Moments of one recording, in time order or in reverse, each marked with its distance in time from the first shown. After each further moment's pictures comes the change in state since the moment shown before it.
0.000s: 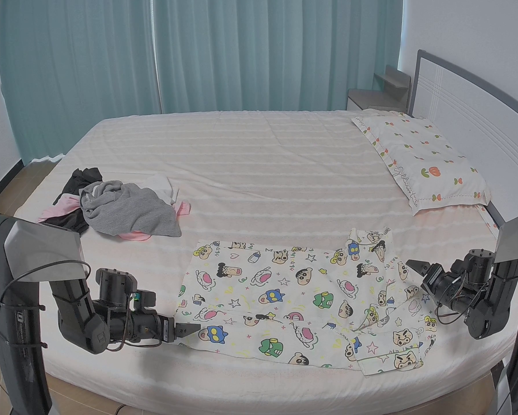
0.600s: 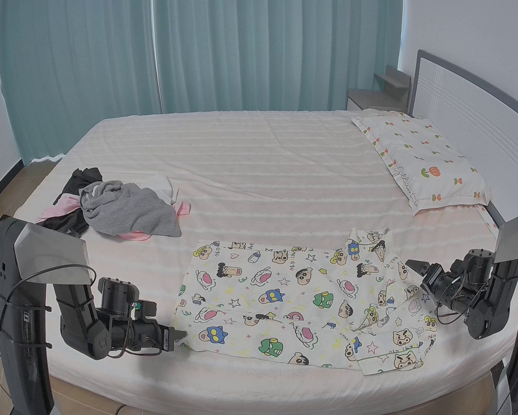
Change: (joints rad) left arm 0.004 0.031 0.038 -0.021 0.005 -0.001; right arm 0.001 0.000 -0.001 0.000 0.000 0.000
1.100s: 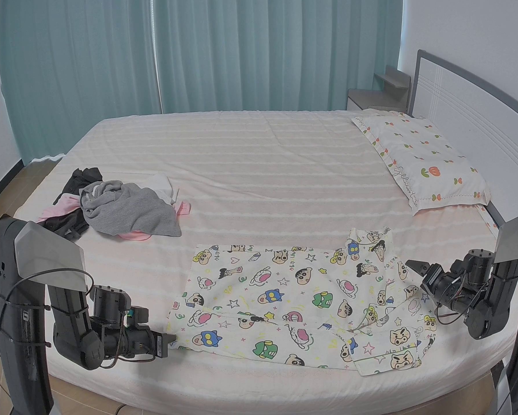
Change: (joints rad) left arm 0.018 0.004 0.107 -0.133 0.066 -0.002; right arm 0.000 0.000 0.001 0.000 0.000 0.000
